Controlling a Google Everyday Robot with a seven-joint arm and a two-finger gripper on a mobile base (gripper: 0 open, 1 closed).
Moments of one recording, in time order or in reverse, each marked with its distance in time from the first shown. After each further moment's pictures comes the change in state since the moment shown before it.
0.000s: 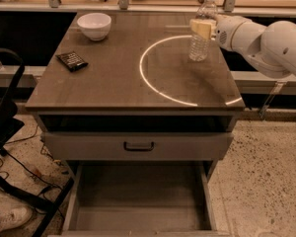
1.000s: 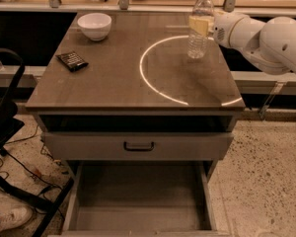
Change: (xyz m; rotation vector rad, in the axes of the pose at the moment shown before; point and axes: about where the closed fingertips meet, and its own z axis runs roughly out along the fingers) arm -0.014 0.012 0.002 -0.028 -0.013 -0.025
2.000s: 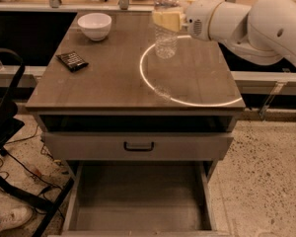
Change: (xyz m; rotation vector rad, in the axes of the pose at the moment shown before) arm -0.058 0.139 -0.016 -0.260 -0.013 -0.070
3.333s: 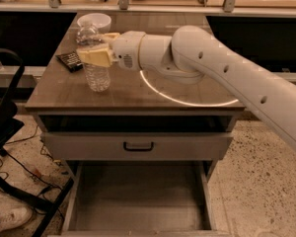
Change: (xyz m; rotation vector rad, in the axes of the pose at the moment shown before) arm 0.034 0.192 0.096 -0.413 -0.035 0.015
